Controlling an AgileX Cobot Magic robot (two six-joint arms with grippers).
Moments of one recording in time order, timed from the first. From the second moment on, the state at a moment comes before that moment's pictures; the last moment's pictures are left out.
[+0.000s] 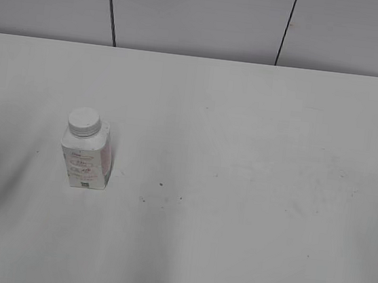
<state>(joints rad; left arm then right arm) -0.16 0.95 -0.28 0.18 -0.14 -0.04 0.12 -0.01 -0.51 0.08 1.10 -0.17</state>
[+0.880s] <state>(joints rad) 0.36 1.49 -0.38 1.30 -0.97 -0.59 0.12 -0.01 -0.51 0.08 1.10 -0.17</state>
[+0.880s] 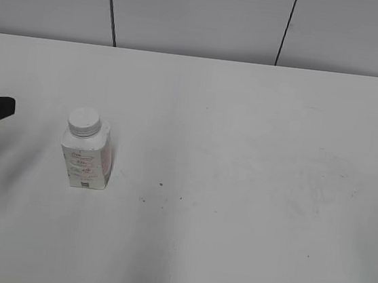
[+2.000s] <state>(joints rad) 0.34 1.96 -0.80 1.84 -1.20 -0.75 0.12 -0.01 -0.51 0.09 1.10 -0.17</state>
